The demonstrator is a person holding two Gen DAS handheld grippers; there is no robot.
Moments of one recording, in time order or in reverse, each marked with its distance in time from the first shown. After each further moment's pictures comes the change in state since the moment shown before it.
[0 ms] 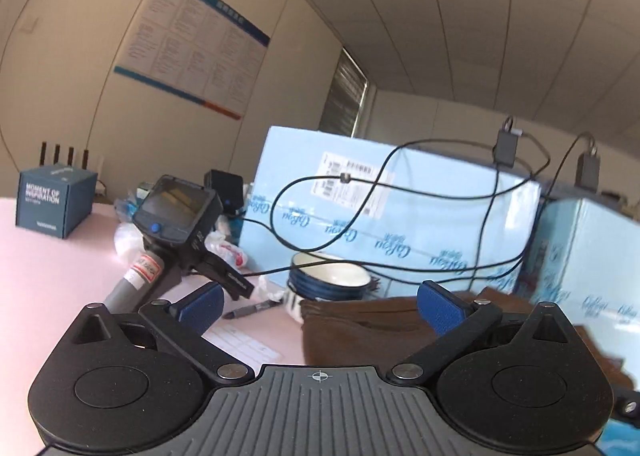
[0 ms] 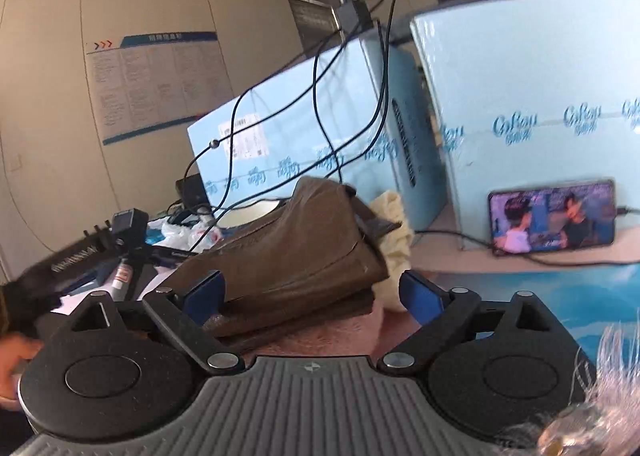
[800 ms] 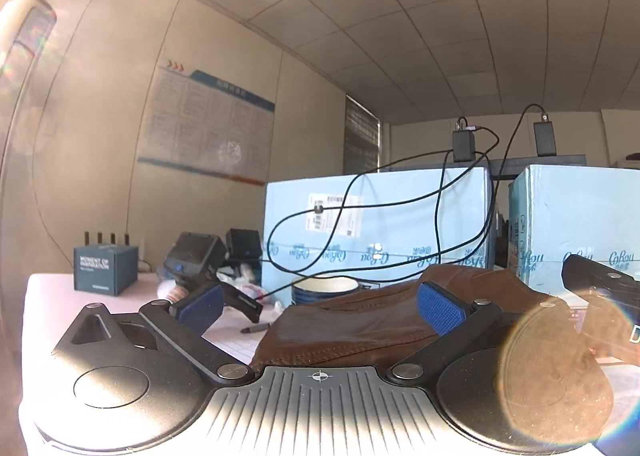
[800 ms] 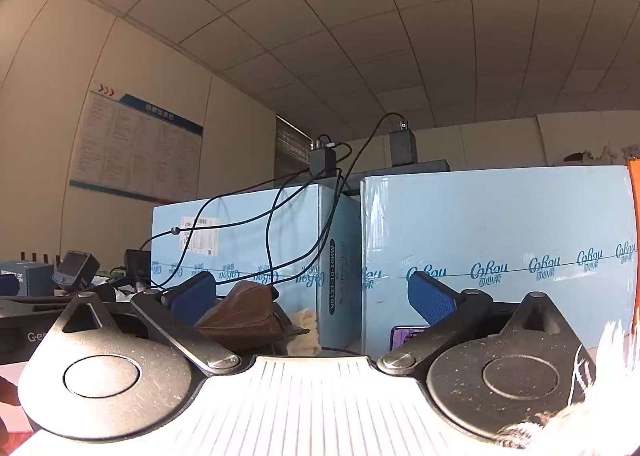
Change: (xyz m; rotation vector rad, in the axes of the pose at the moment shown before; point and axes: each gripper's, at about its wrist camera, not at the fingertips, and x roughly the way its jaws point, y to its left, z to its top) left arm -0.074 -0.104 -0.052 0.273 -0.190 0.213; right arm -0.054 -0.007 -0.018 -0.214 -0.363 -0.135
